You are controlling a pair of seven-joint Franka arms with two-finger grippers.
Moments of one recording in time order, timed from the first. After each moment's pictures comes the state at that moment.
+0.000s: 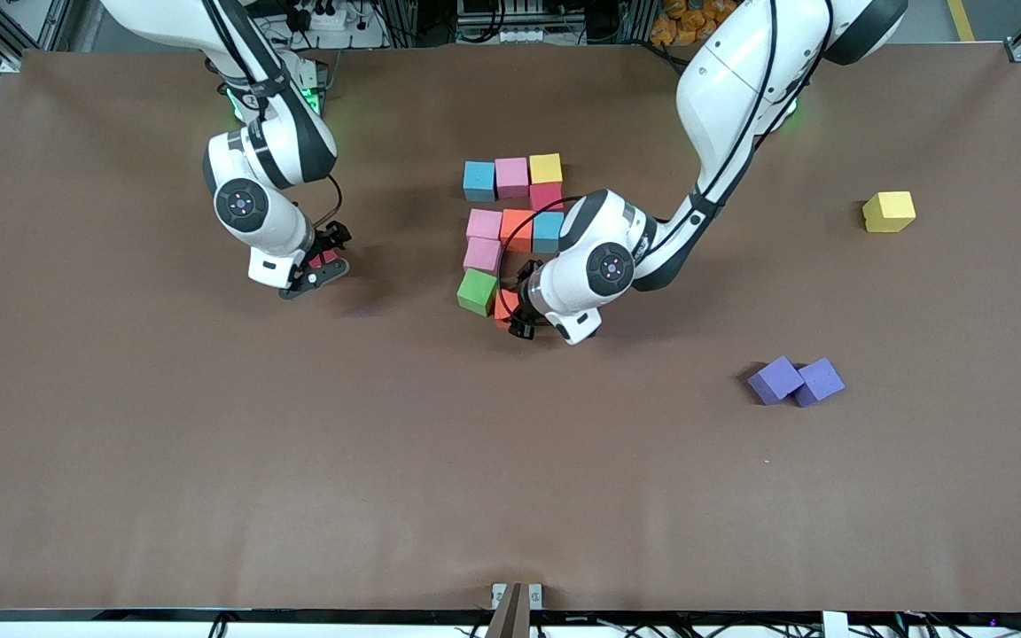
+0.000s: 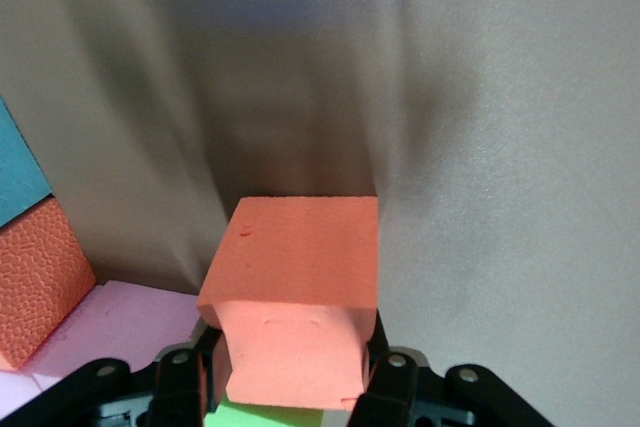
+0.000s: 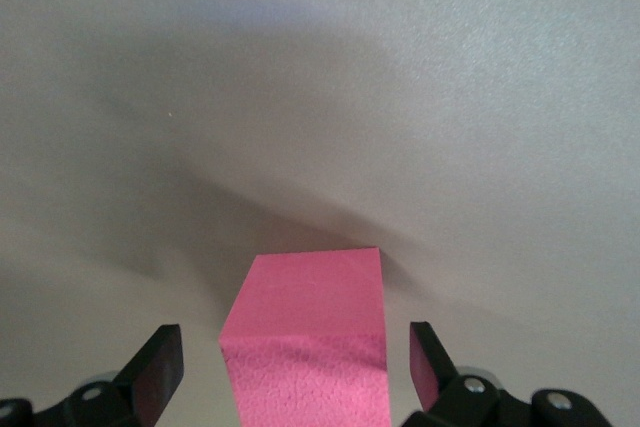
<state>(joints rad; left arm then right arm) -0.47 0.76 -0.33 -1.65 -0.35 2.46 -1.89 0.43 0.16 -0.06 -2.49 0.06 2.40 -0.18</state>
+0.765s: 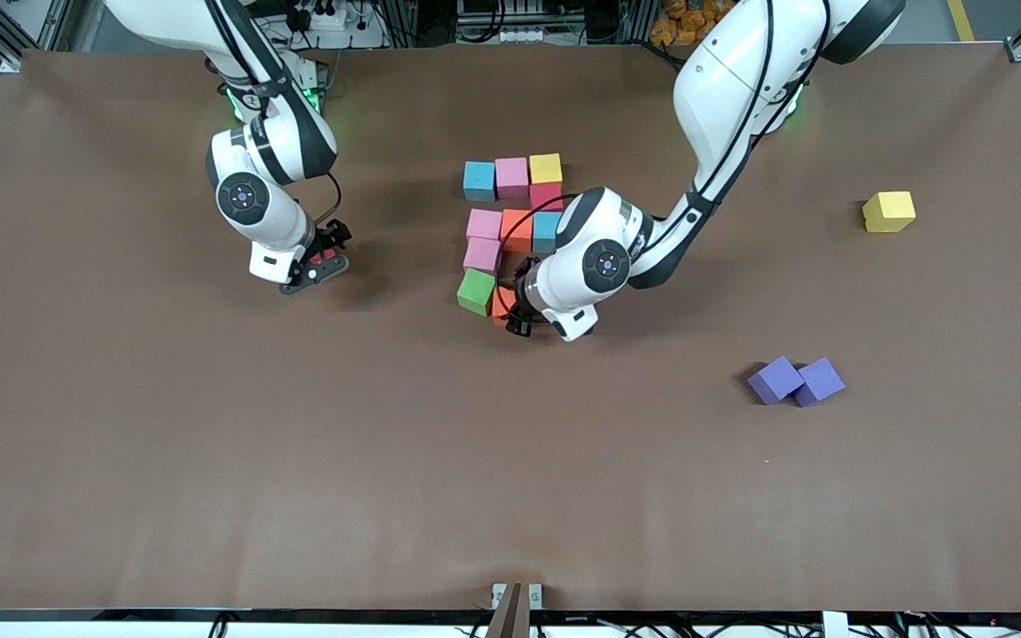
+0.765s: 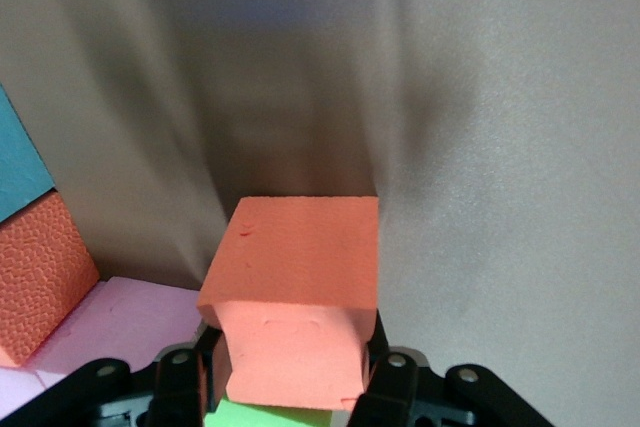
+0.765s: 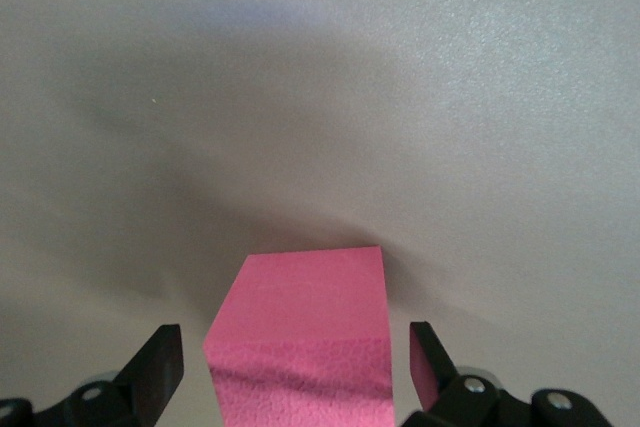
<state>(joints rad) -0.47 0.75 -0.33 -1.66 -0.35 2.47 -1.89 0.43 0.16 -0.06 -2.53 0.06 2.48 -0.18</state>
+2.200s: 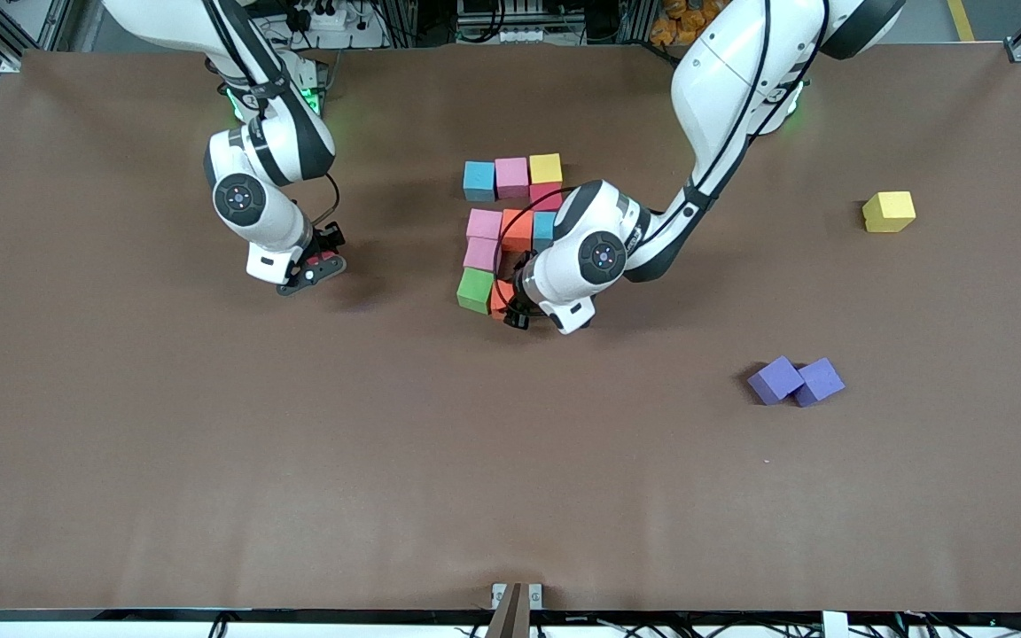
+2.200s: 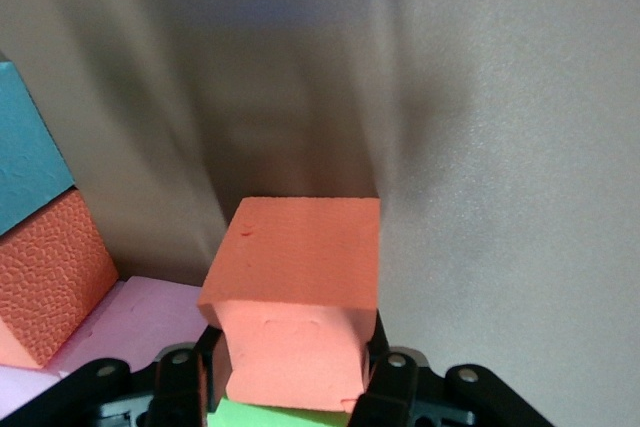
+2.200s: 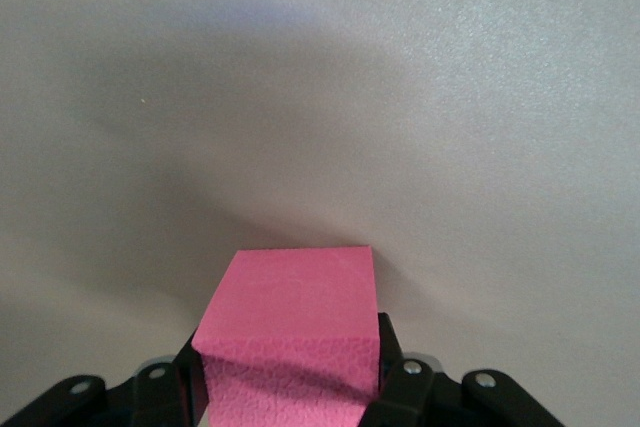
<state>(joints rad) -0.48 0.74 -0.34 -1.69 -0.35 2.49 -1.89 0.43 0.17 -0.07 -2.53 0.07 2.48 -0.18</state>
